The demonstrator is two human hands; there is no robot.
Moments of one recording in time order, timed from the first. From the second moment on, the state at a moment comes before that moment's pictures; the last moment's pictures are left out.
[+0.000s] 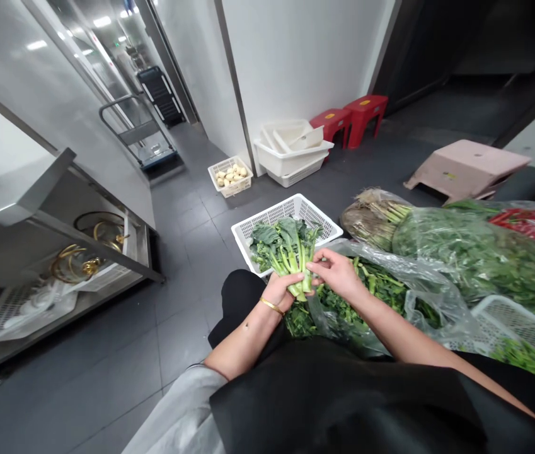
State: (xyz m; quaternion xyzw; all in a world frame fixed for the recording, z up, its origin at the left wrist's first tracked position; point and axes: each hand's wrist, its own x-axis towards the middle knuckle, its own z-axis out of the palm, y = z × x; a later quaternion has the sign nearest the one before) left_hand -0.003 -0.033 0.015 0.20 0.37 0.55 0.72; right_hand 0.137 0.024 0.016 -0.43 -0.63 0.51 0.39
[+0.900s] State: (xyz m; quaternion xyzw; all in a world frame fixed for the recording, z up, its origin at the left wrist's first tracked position) left_hand 0.002 -0.009 0.011 0.21 0.44 0.54 0.69; right_hand 0.149 0.036 0.036 -0.50 -0.64 0.43 0.38
